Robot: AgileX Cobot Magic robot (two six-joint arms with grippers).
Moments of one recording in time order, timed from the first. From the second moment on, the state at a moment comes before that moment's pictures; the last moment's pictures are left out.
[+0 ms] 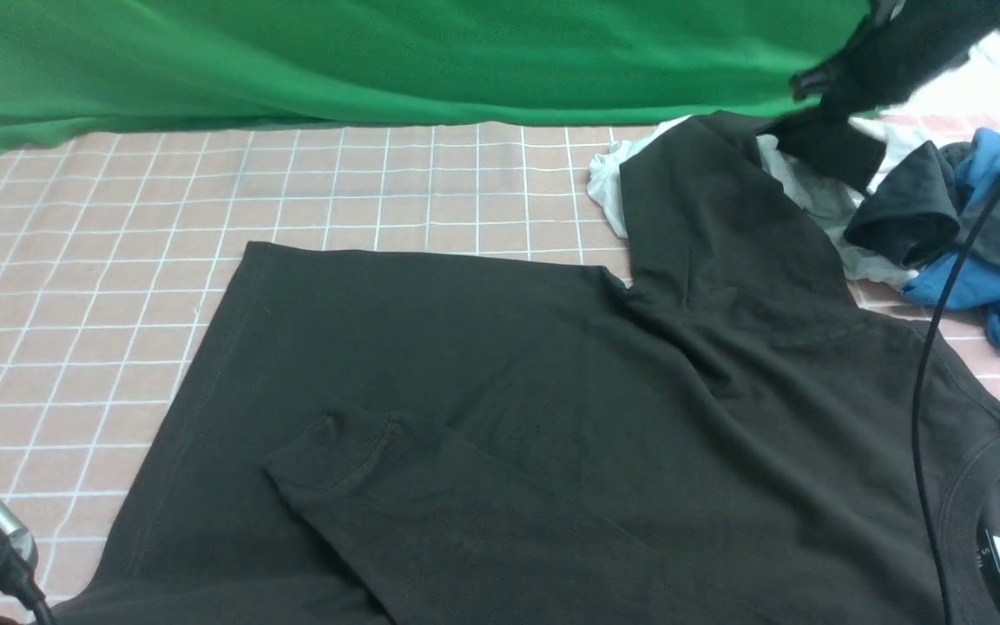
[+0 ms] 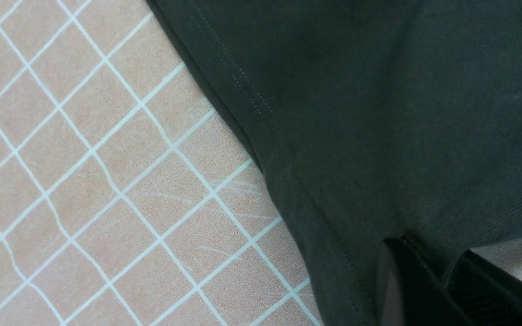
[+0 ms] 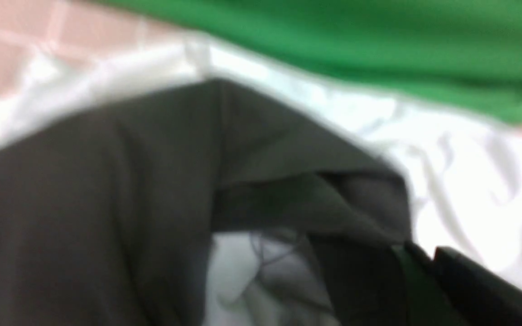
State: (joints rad) right arm 0.00 2.40 -2.36 0.08 1.01 -0.20; left arm -0.06 0.62 -0.56 -0.01 1.12 0.64
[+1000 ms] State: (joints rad) right arm 0.24 2.36 -2.73 0.18 1.14 -0.47; left arm -0.06 0.62 -0.56 0.01 1.12 0.64
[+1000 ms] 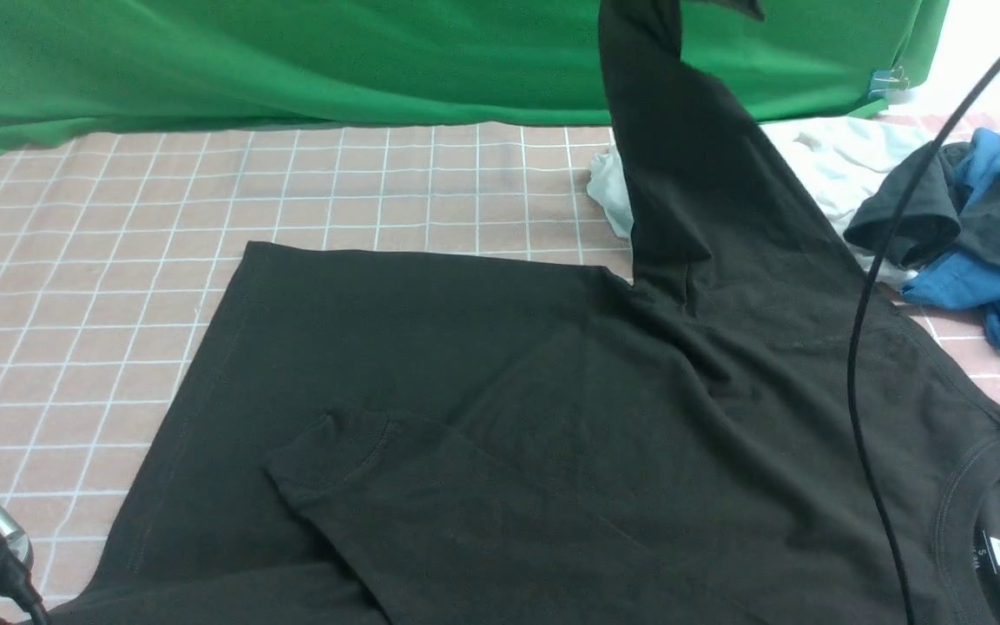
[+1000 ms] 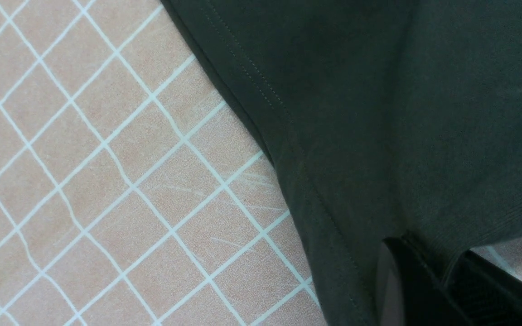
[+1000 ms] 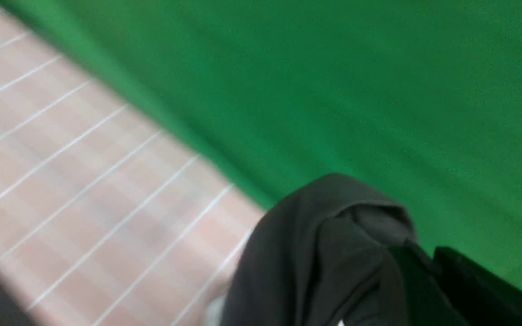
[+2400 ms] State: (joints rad) right arm 0.68 1.84 -1.65 0.18 1.22 -0.55; left arm -0.06 0.62 -0.56 -0.01 1.12 0.64
